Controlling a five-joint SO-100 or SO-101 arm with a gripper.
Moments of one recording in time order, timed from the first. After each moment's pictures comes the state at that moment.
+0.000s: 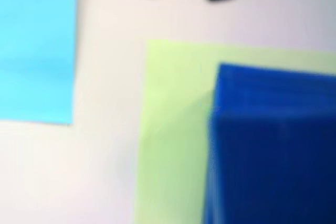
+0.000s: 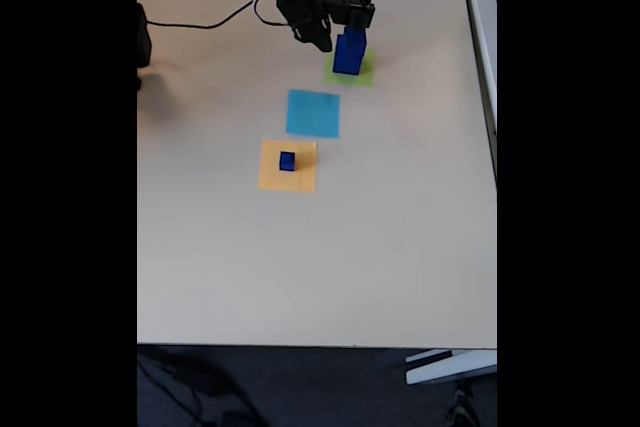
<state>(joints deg) 2.5 77.6 84.5 50.9 82.5</state>
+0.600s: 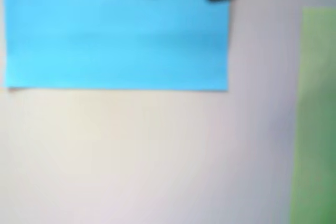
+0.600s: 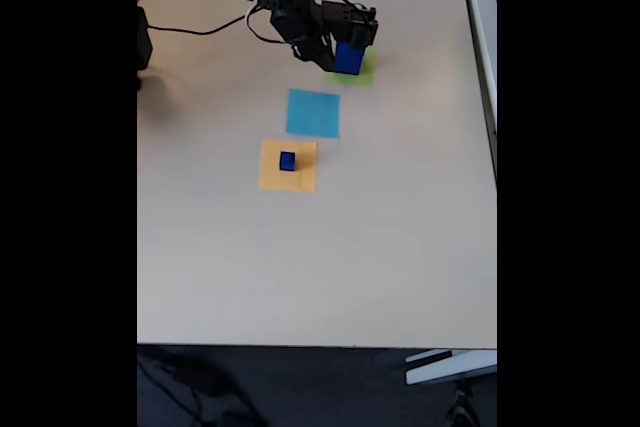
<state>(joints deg) 9.2 78.0 80.7 51.0 76.6</state>
